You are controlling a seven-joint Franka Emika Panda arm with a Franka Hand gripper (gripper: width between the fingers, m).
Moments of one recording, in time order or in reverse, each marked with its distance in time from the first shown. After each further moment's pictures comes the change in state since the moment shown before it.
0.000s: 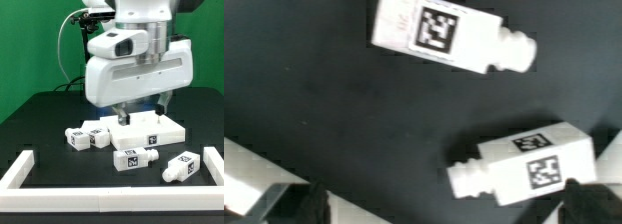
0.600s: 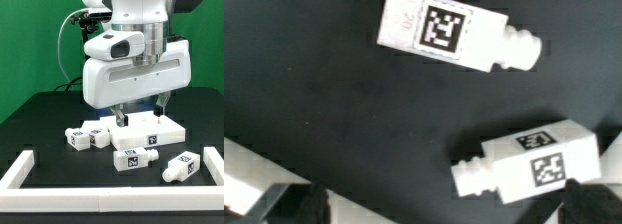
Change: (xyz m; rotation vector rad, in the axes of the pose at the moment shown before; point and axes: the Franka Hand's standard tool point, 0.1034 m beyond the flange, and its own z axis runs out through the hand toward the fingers) arm 0.003 0.002 0.002 -0.009 0.020 0.098
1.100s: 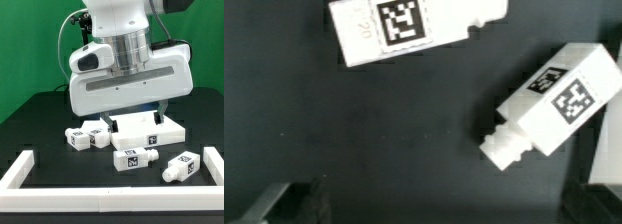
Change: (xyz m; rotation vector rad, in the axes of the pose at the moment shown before) arm 0.002 0.007 0.009 0.136 -0.017 0.368
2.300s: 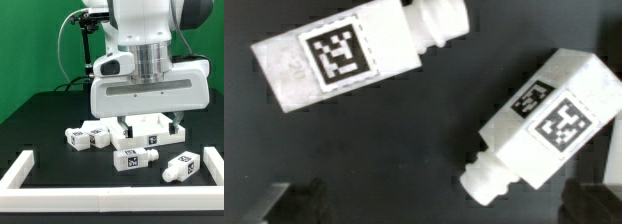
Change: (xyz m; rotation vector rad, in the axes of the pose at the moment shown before) arm -0.011 -0.022 0.028 -0.075 0.070 0.123
